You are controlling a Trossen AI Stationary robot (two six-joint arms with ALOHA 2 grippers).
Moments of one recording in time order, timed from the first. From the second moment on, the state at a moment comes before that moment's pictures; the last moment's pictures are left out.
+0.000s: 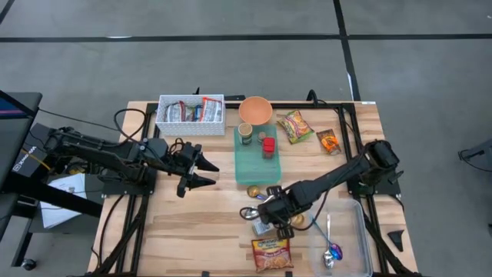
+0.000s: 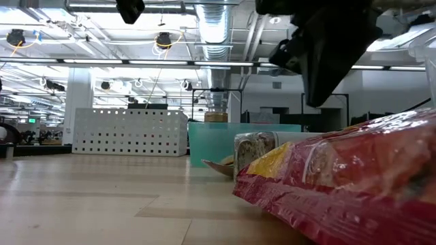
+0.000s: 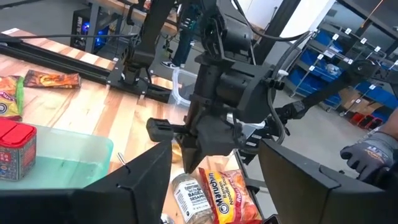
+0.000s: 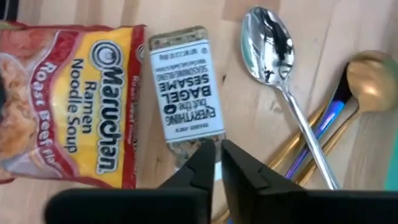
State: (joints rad) left arm -0.17 0.91 0.69 0.08 0.03 -0.40; right arm 0.41 1.86 1.37 -0.76 0.00 0.21
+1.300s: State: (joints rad) left arm -0.17 0.93 0.69 0.01 0.03 -0.43; right arm 0.42 2.02 1.37 -0.65 0.03 0.12
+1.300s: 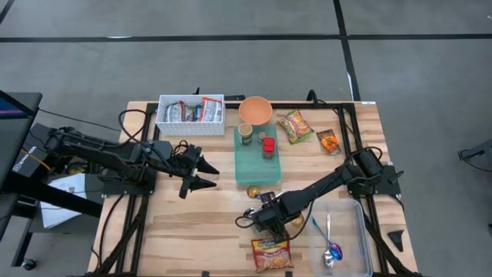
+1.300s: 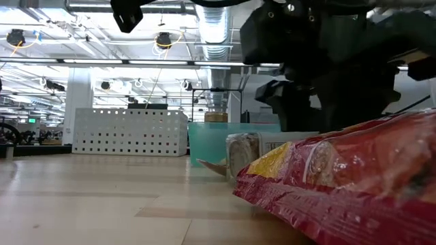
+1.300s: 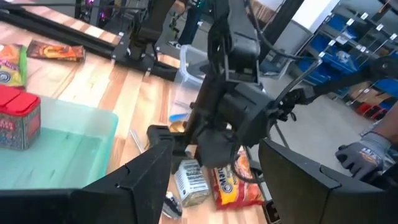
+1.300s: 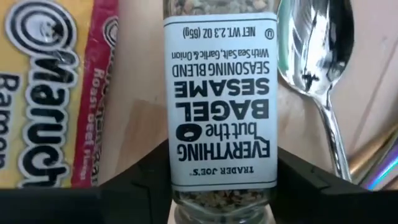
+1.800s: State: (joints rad) left arm -0.30 0.96 0.69 -0.06 -0.06 -0.32; right arm 0.35 1.74 1.37 -0.79 0.04 0.10
